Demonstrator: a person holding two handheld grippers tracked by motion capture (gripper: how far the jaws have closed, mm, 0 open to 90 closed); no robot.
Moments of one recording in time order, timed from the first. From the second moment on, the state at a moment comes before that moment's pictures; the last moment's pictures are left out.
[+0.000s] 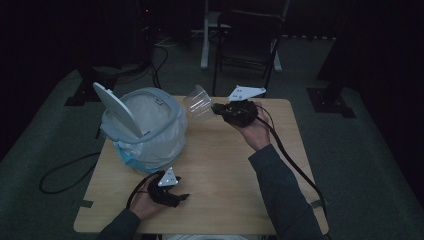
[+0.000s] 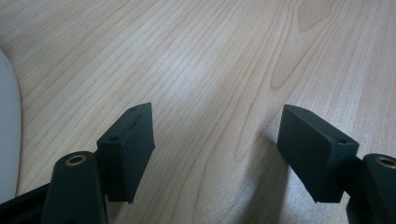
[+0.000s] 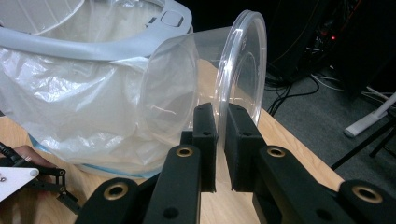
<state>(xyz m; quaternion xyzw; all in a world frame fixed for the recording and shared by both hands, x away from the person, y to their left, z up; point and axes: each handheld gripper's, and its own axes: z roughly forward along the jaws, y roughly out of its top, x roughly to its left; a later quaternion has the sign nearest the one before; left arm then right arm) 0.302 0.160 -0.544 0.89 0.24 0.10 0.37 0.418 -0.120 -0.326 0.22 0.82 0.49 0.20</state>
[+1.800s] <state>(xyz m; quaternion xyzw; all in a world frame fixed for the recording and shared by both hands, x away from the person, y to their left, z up) 0.307 0.157 -0.547 0.89 0.27 0.11 0.35 0.440 -0.092 -0.283 0.22 0.81 0.50 0.21</state>
